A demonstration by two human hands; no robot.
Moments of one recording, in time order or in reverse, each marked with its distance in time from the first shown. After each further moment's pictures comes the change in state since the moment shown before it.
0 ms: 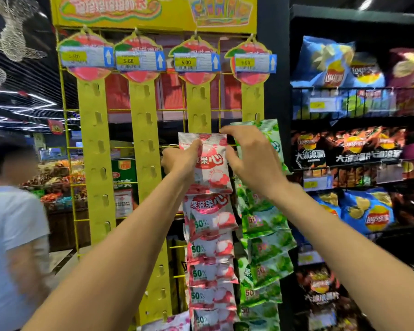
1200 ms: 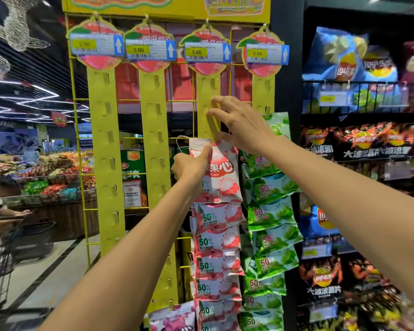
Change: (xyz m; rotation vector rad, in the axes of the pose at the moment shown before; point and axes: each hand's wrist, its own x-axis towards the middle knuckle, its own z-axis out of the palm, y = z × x) left_hand -0.012 -0.023 -0.010 0.085 -0.045 0.007; right_hand 0.069 0.025 0.031 -0.387 -0.218 -0.392
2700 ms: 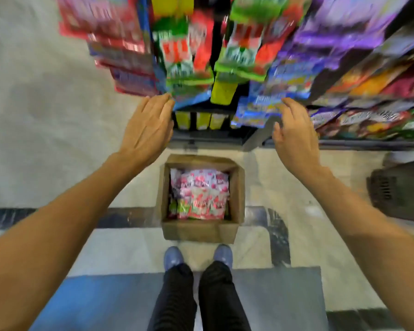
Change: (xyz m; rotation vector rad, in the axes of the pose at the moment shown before) left_hand -0.257 -0.713 -0.182 1.196 -0.661 0.474; right_hand -0.670 -0.379 0.264 0.516 -0.806 0.535
